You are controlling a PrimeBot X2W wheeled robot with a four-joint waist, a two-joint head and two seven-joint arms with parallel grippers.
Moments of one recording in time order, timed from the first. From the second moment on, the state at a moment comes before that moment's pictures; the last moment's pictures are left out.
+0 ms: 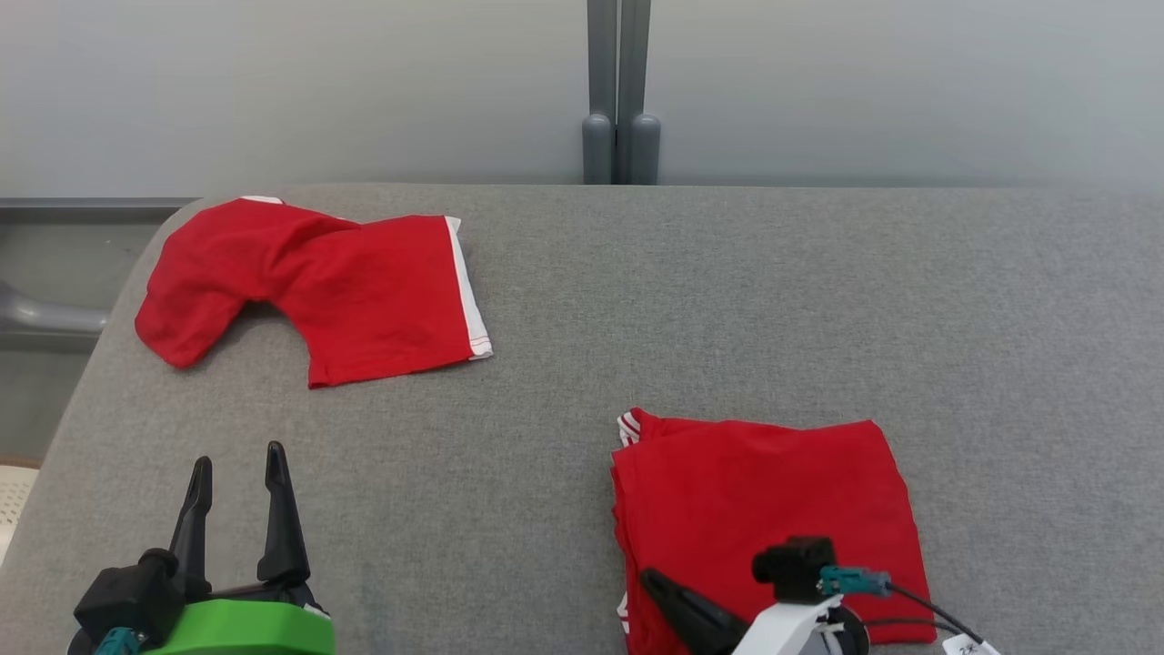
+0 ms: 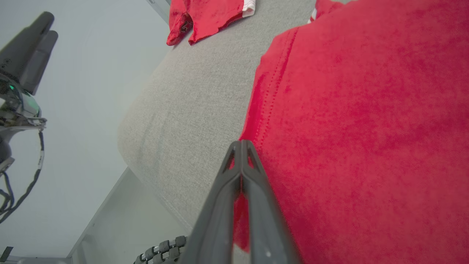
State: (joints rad) left arm 0.04 0.05 0.05 0.14 -0.32 -0.10 -0.26; right arm -0.20 -0.20 0.83 0.43 0.87 0.13 -0.17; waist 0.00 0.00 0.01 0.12
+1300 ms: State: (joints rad) left arm 0.04 0.05 0.06 0.10 -0.29 -0.10 -0.26; right arm -0.07 -0.23 0.06 0.21 0.38 0.13 -0.26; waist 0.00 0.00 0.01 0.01
